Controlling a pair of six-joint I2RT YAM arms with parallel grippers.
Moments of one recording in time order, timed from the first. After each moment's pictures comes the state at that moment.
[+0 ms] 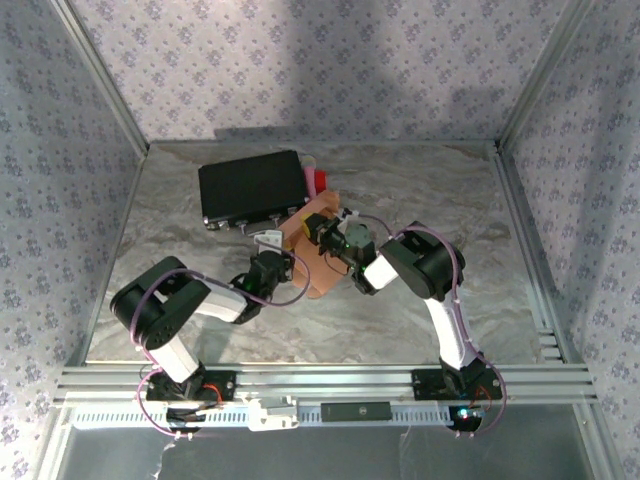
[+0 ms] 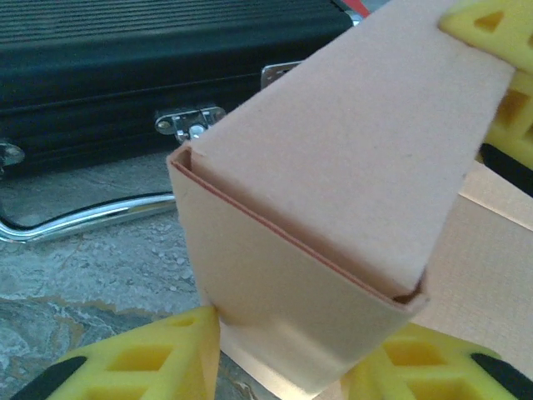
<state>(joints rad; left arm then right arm) -0.76 1.66 0.44 0.74 -0.49 -0.39 0.69 2.16 0.85 1.34 -0.14 1.67</state>
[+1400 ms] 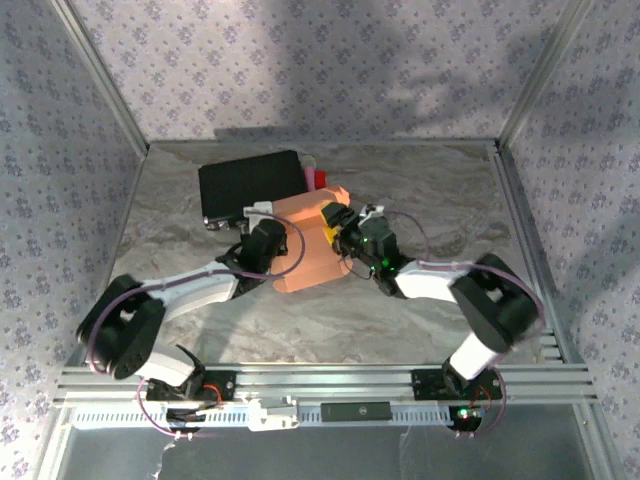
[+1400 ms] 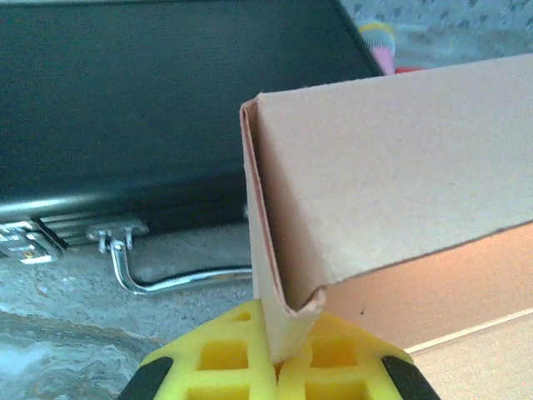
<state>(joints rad) -0.70 1.42 0.74 0.08 -0.56 -0.49 0.67 1.55 0.69 0.71 -0.04 1.50</state>
